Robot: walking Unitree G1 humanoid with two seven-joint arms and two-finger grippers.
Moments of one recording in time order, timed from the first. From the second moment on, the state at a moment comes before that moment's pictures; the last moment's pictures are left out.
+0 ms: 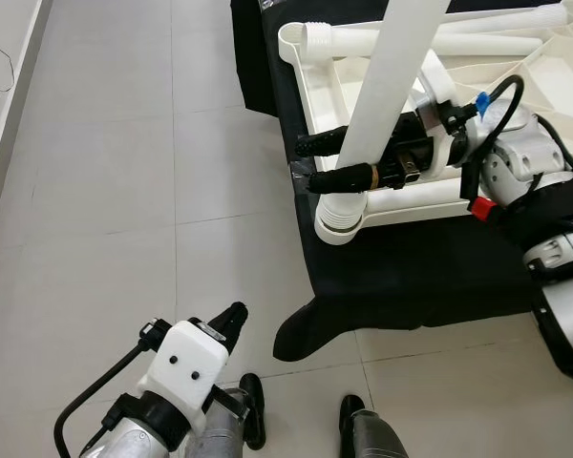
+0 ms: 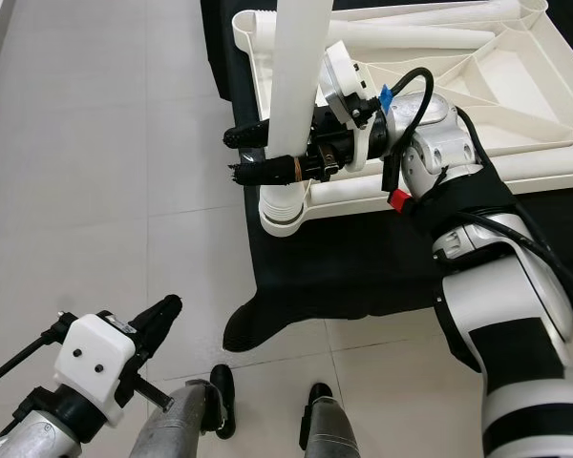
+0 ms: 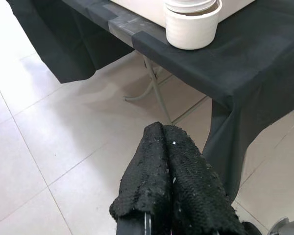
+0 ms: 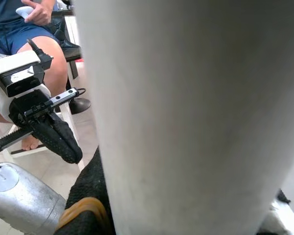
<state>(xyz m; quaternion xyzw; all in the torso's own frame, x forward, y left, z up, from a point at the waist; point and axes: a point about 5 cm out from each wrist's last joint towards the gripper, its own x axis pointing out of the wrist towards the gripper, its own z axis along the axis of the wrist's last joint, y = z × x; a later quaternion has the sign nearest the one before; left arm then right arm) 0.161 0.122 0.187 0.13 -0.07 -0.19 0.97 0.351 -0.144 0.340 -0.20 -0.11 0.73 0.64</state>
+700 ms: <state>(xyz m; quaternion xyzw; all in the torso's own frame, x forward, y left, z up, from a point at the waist) 0.163 0.121 0.188 0.13 -0.07 -0.19 0.97 0.344 -0.144 0.341 -0.21 -0.10 0.74 0.63</state>
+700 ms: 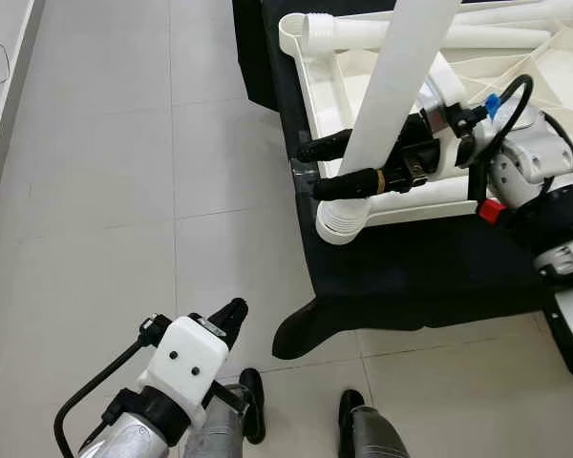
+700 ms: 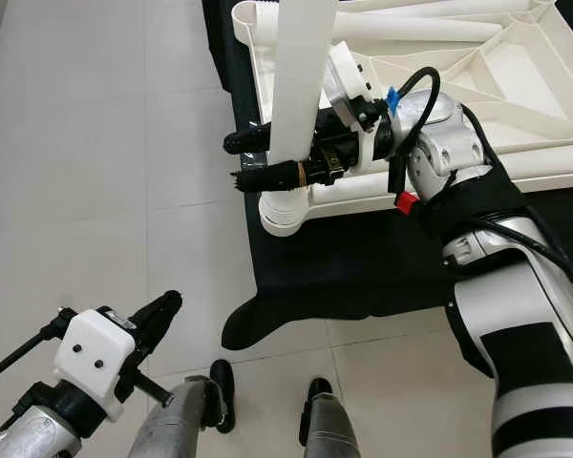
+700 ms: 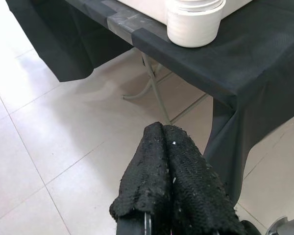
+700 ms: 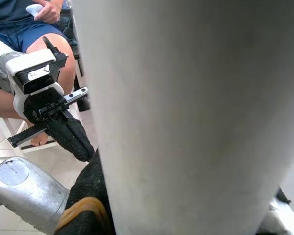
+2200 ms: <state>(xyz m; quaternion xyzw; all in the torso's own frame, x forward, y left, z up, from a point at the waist) 0.167 0.115 0.186 0.13 -0.07 -0.21 0.97 0.343 -0.153 0.339 -0.19 -0.11 0.73 0.64</state>
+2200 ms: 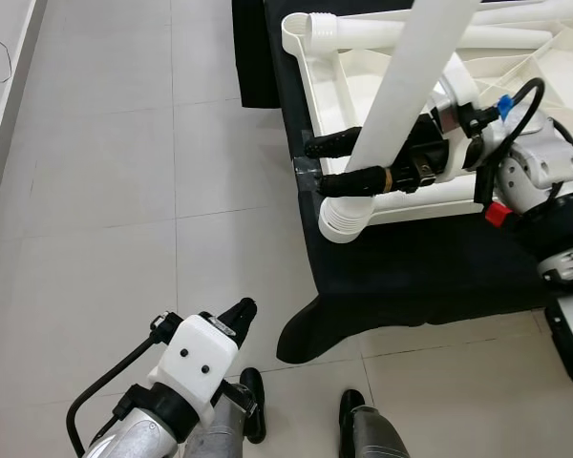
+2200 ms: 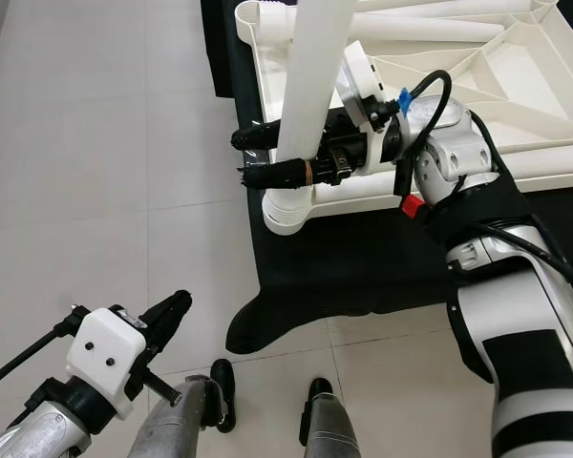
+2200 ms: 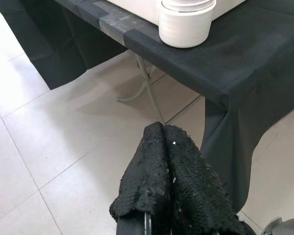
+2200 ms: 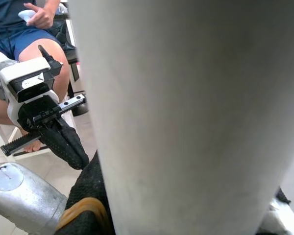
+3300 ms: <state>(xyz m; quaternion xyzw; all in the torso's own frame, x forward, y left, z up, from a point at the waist) 0.171 0.114 0.186 0.13 -0.08 -0.20 0.97 0.342 -0.155 0.329 -0.19 -0.11 0.67 0.71</state>
